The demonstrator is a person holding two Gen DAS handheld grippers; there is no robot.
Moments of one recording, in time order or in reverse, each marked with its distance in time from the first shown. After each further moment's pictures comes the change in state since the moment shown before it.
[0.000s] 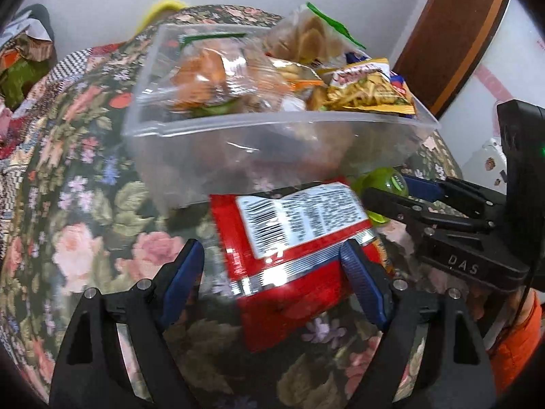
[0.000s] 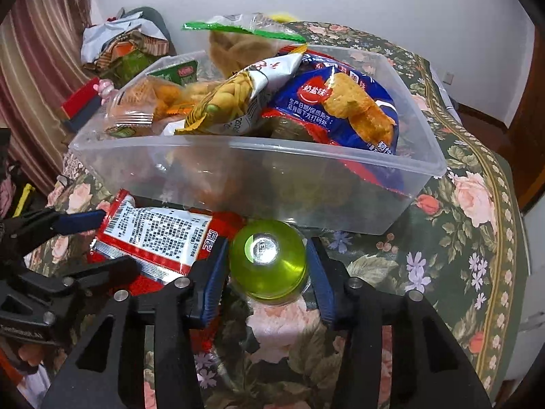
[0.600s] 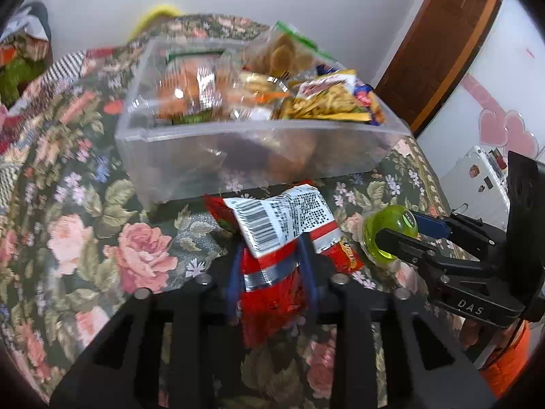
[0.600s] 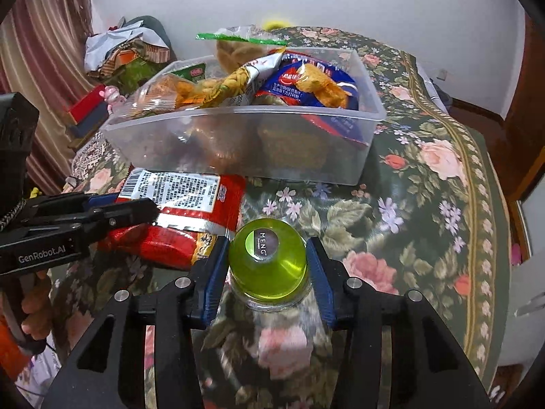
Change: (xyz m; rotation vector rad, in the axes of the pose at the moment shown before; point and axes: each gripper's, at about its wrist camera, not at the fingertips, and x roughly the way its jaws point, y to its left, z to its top) left arm -0.029 -0.020 -0.008 0.000 -0.056 -0.033; right arm -0.042 -0.007 -0.035 0.028 -0.025 0.011
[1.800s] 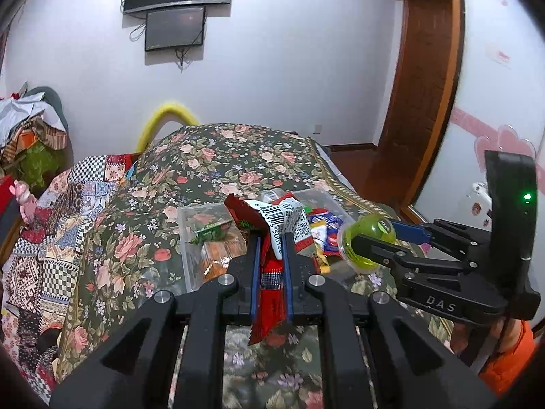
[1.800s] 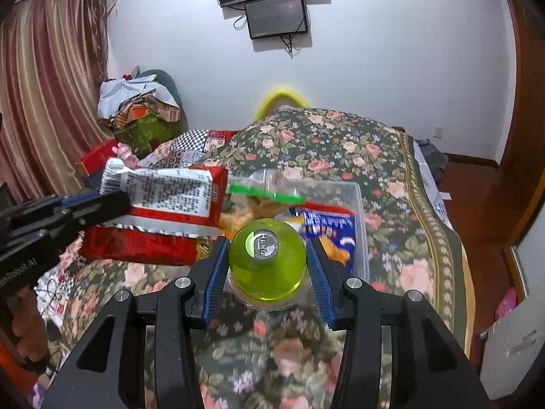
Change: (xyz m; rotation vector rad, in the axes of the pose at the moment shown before) left arm -0.097 -0.025 0.079 0.128 -0.322 0.100; right arm -0.049 0.017 0.086 -0.034 -0.260 0.000
